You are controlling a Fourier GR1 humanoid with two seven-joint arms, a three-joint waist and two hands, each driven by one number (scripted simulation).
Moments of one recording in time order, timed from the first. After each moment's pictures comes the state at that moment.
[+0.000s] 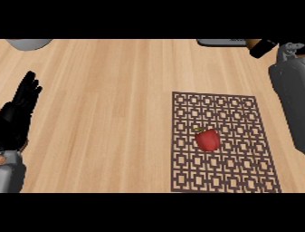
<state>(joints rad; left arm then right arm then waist) -0.15 0.24 0.14 -1.54 -0.04 0.05 0.13 -0.92 -0.35 -0.03 -1.11 1.11 0.05 0.80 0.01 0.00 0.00</state>
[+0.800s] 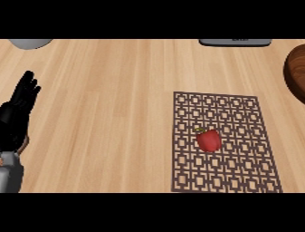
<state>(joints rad) -0.15 0.24 0.15 -1.57 -0.04 0.03 0.14 -0.89 -0.54 -0.28 -0.98 0.99 -0.11 0.60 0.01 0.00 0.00</state>
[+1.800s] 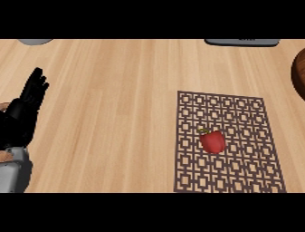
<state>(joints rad) -0.18 0.21 0.13 -1.55 -0.06 0.04 0.13 -0.89 -0.77 -0.47 -0.30 0.89 -0.20 0.22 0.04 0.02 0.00</state>
